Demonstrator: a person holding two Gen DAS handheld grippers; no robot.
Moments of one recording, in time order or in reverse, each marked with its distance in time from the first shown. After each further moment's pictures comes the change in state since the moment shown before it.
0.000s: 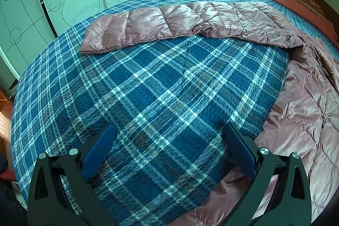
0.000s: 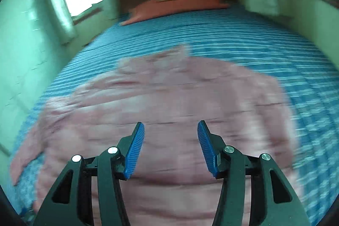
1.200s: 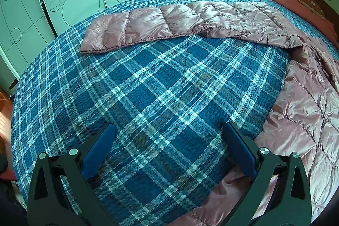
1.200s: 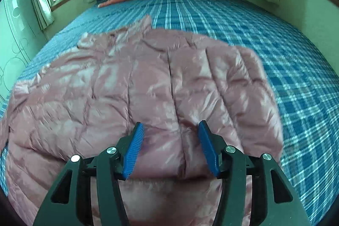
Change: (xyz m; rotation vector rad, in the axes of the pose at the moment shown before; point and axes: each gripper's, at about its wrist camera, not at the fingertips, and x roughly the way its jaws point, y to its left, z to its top) left arm 0.006 0.003 0.001 -0.009 -0.004 -0.011; right arm 0.049 -0.007 -0.027 -0.056 0.109 -0.036
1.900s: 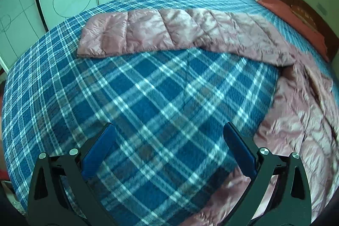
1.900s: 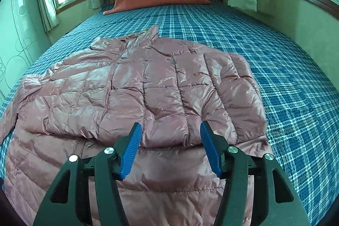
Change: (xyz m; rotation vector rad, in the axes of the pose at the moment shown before) left arm 0.001 0.062 0.028 -0.084 0.012 -0.132; right arm -0.051 0.009 -0.017 -0.014 -0.084 0.002
